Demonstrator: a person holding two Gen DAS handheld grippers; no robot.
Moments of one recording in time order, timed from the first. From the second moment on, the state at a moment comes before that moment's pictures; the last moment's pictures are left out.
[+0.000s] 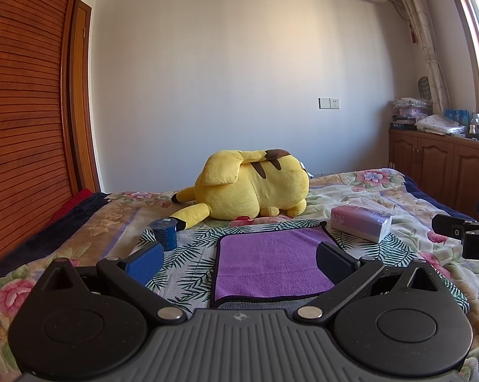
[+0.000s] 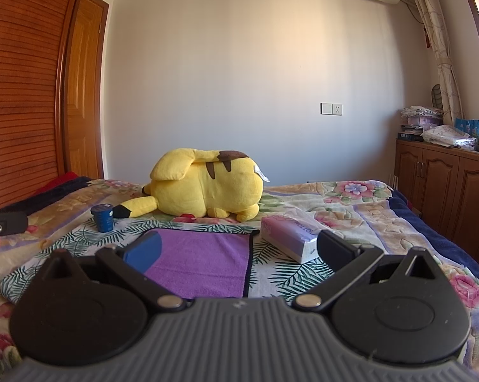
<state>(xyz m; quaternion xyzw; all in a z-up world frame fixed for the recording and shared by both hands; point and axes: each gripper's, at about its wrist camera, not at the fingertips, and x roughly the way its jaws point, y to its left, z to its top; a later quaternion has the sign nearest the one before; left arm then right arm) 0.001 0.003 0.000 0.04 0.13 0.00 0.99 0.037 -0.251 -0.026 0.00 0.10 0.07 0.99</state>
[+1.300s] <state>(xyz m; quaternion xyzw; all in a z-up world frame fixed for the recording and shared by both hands) 0.023 -0.003 -0.024 0.06 0.21 -0.01 0.98 0.054 -0.233 -0.038 -0.03 0.14 0.09 0.98</state>
